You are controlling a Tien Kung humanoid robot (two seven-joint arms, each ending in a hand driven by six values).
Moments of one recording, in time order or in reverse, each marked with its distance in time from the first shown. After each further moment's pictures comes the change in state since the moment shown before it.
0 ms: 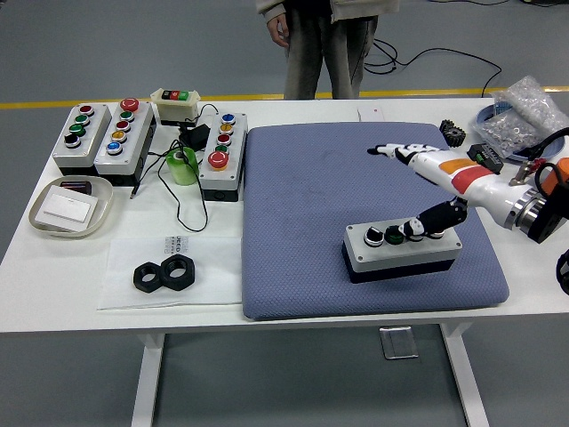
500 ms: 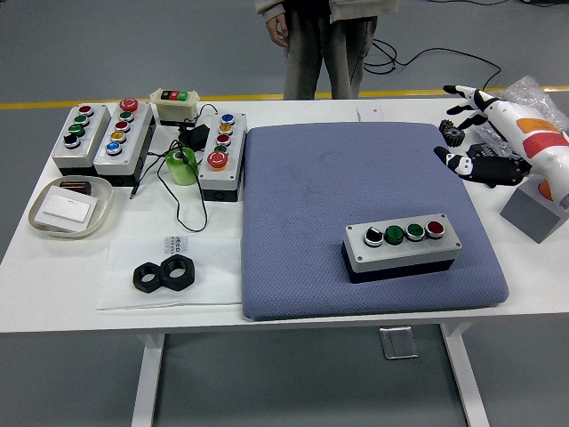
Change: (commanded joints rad) left arm 0.000 0.000 0.003 0.001 -0.005 -0.001 -0.002; right arm -0.111 -0.096 0.080 0.058 -0.022 -0.207 -0.088
